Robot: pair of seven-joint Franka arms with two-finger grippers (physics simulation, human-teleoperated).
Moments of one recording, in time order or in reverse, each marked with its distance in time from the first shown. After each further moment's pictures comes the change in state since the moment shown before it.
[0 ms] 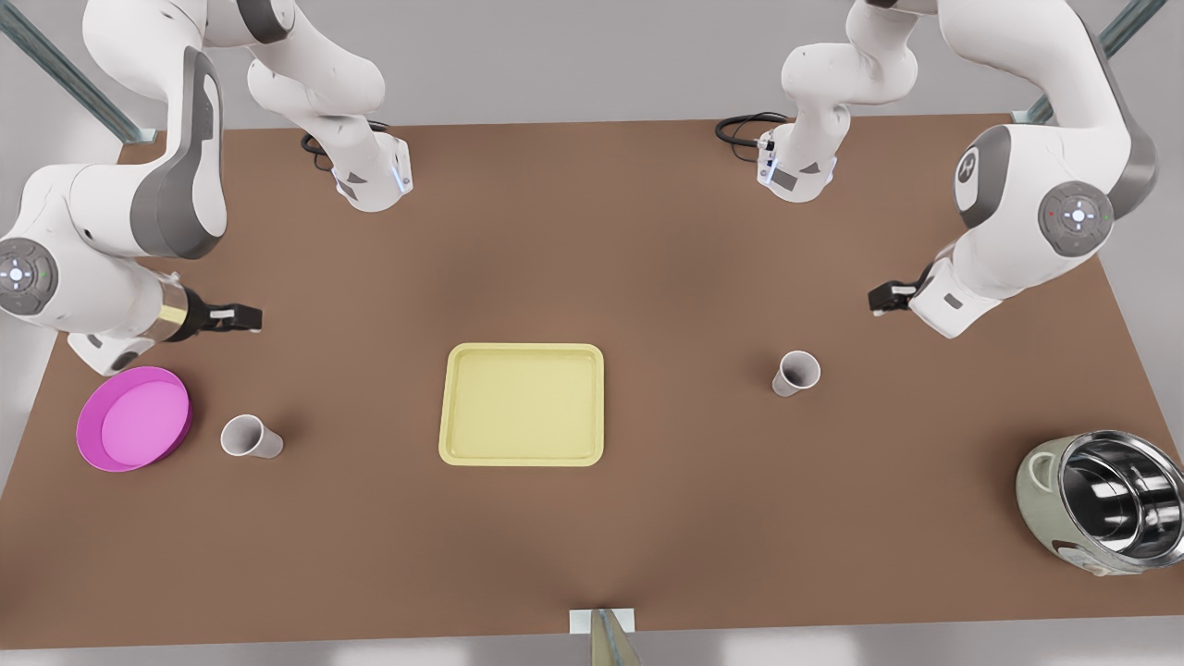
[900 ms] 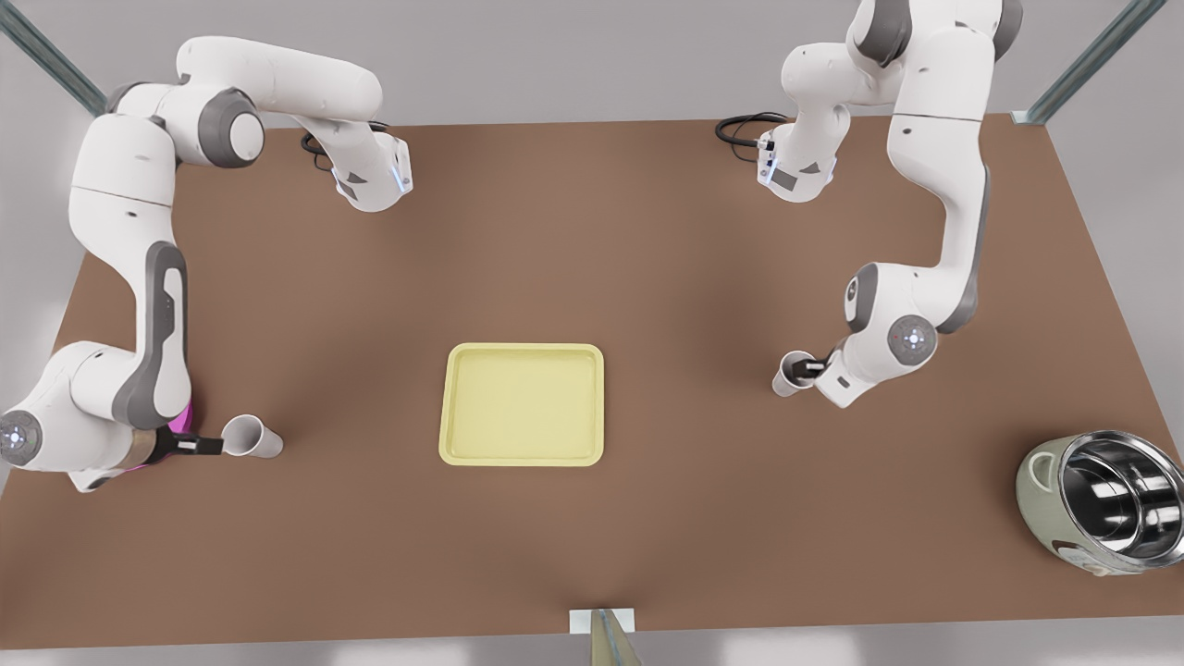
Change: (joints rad) left arm -0.019 0.224 0.002 -0.475 -0.028 0.680 -0.003; right arm -0.261 0.526 0.003 0.113 0.014 0.470 -0.095
